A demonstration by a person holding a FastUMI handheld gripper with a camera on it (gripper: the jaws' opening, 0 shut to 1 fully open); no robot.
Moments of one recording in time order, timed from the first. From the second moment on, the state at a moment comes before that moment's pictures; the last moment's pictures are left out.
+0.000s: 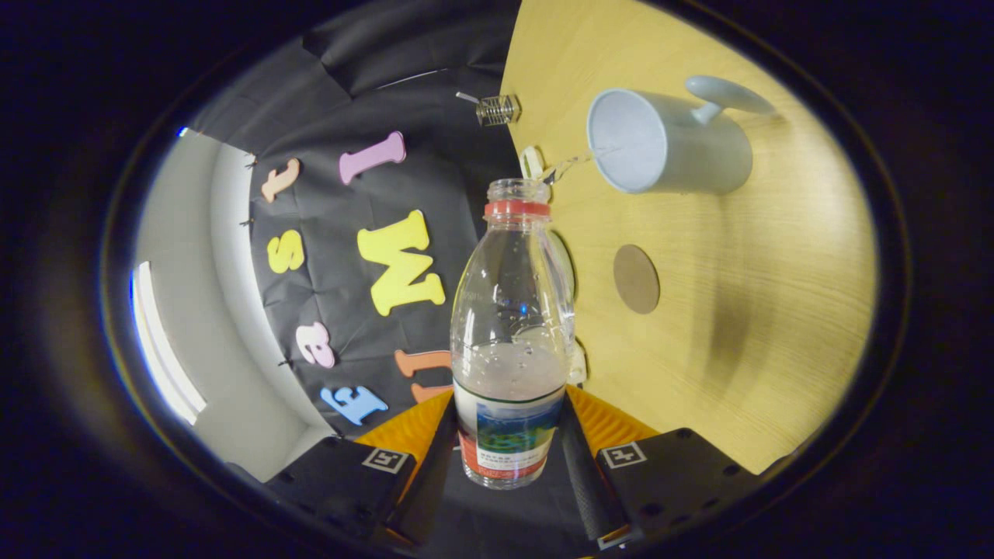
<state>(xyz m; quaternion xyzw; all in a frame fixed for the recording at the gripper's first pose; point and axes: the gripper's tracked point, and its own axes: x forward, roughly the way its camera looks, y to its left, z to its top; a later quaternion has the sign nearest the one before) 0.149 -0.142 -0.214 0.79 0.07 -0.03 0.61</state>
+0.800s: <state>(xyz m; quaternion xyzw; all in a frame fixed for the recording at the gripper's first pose) 0.155 -0.150 -0.199 0.83 0.08 -0.04 0.56</state>
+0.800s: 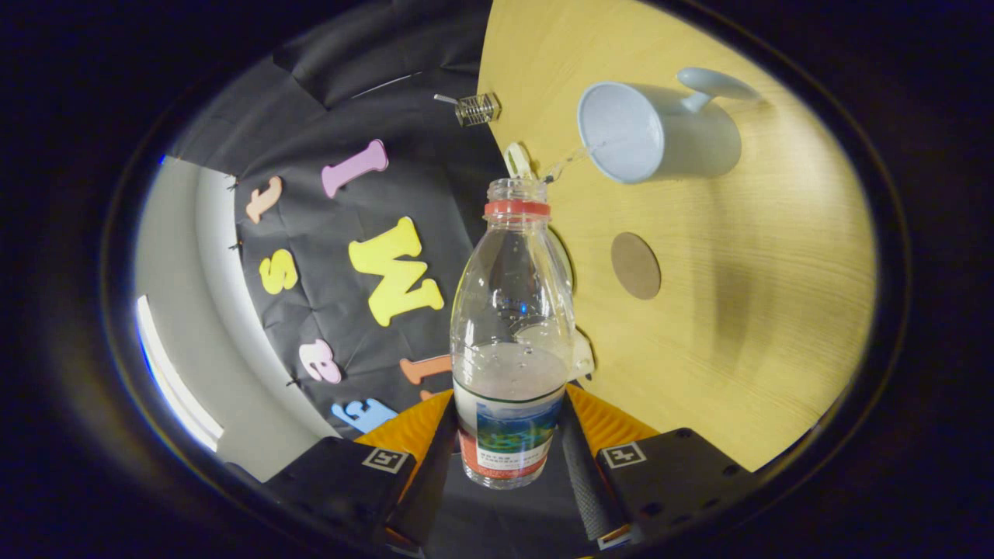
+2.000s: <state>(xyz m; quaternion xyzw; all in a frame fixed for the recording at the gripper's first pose) 0.166 -0.178 -0.161 0.88 0.05 -0.05 0.46</state>
